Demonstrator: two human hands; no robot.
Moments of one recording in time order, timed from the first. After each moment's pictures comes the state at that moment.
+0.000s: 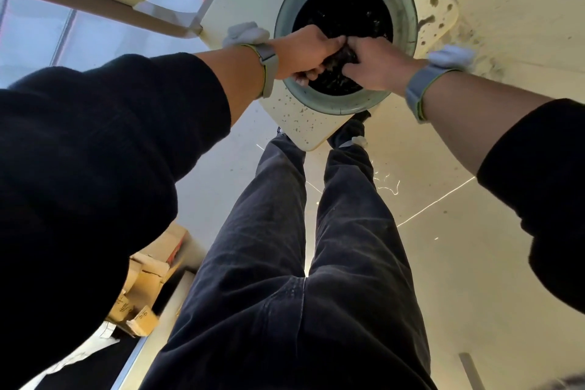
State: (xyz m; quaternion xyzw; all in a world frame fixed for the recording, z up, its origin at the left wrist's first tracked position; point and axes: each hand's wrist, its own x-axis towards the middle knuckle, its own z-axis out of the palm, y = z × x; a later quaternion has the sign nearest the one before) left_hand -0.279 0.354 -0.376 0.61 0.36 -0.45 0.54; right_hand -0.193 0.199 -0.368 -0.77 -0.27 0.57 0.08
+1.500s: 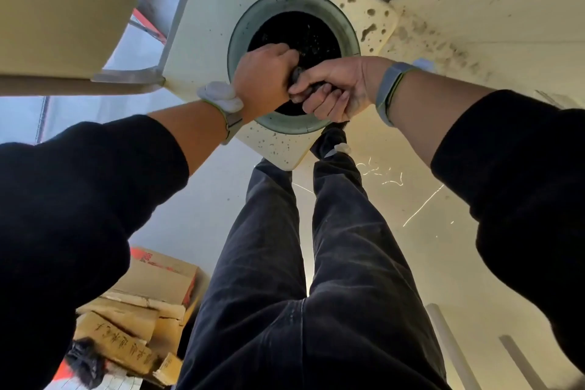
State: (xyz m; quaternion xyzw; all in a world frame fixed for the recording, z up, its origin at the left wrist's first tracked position) left_hand -0.278 0.340 -0.365 0.96 -0.02 -0.17 0.24; right_hand -0.168 0.184 -0.360 -0.21 0.20 0.92 0.27
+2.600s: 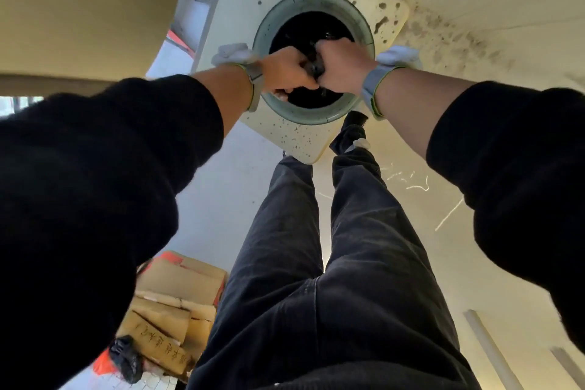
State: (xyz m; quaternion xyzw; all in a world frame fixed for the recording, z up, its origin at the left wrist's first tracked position) left_hand -0.249 0.349 -0.326 0.68 0.25 -0.53 0.44; right_hand -0.194 0.205 -0.317 -0.83 -0.28 0.48 0.09
